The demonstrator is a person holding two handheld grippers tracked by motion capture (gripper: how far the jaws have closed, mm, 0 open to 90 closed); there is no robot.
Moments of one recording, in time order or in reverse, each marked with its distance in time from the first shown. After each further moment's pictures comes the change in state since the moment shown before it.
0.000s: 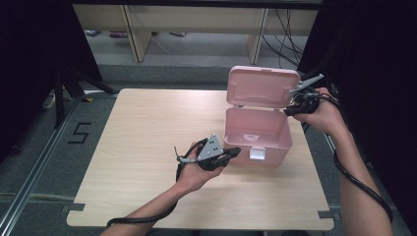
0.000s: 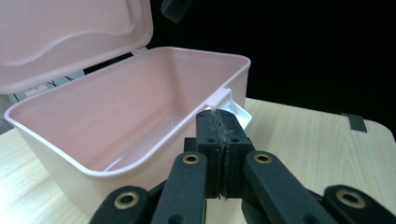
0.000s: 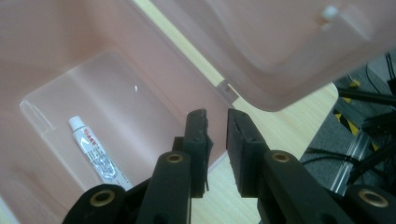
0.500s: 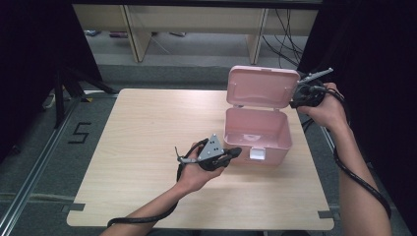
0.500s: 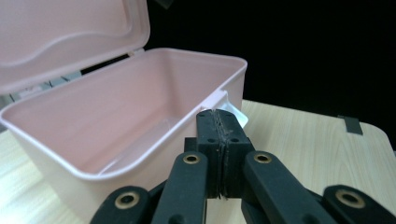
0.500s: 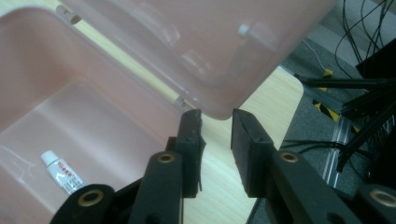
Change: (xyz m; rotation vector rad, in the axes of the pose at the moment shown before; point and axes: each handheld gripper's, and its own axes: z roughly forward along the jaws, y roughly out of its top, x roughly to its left) left arm 0.000 0.002 0.004 -0.025 -0.009 -0.007; right arm -0.015 0.005 -0.008 -0.045 -0.094 0.144
